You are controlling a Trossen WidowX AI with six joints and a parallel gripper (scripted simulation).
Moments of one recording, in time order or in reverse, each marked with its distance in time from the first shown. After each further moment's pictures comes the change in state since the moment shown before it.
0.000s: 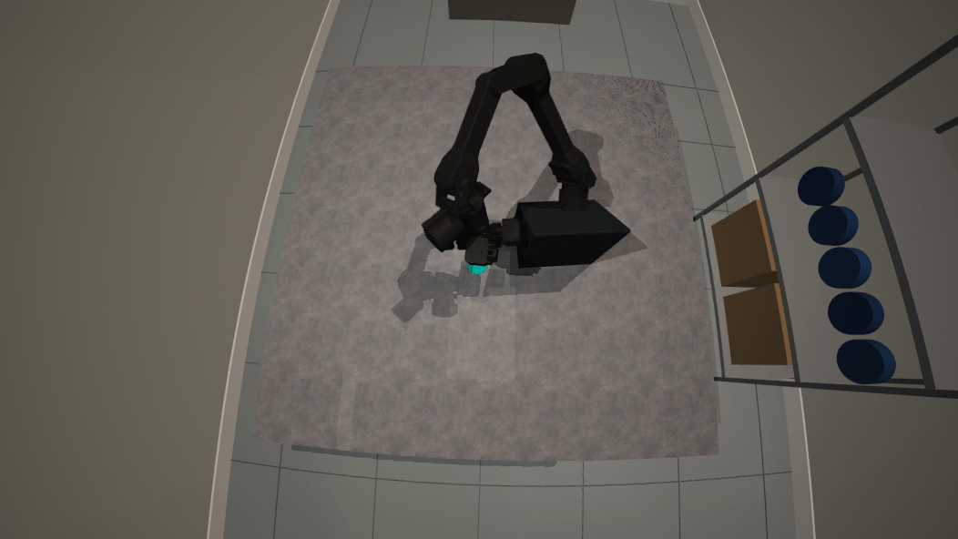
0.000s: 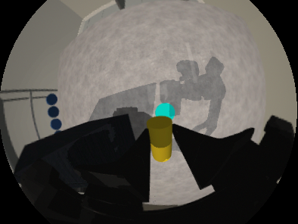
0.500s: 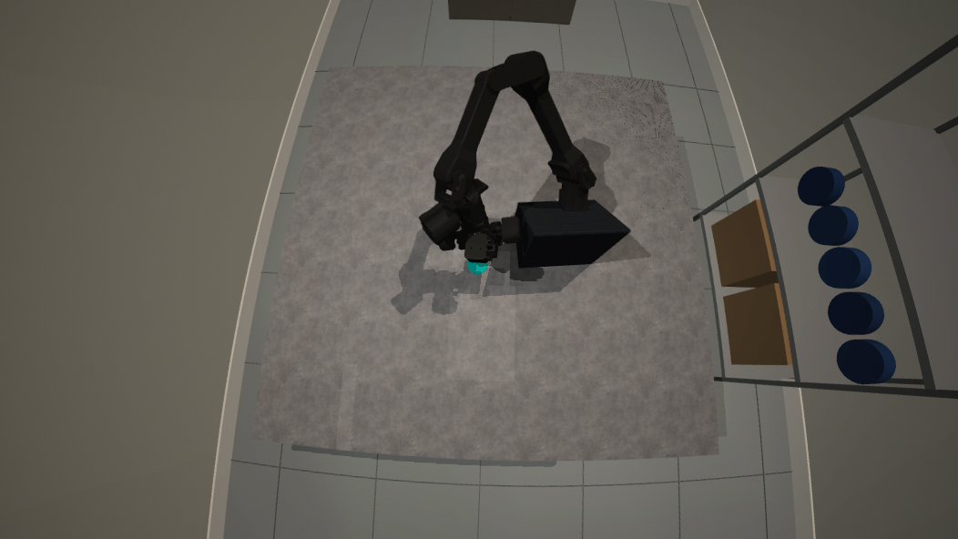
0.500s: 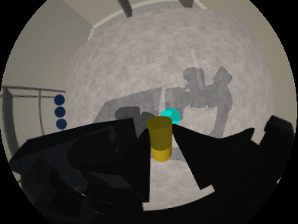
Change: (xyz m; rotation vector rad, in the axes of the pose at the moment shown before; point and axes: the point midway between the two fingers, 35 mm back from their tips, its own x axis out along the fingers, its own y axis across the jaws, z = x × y) arm 0.006 0.003 -0.001 -0.015 -0.096 0.063
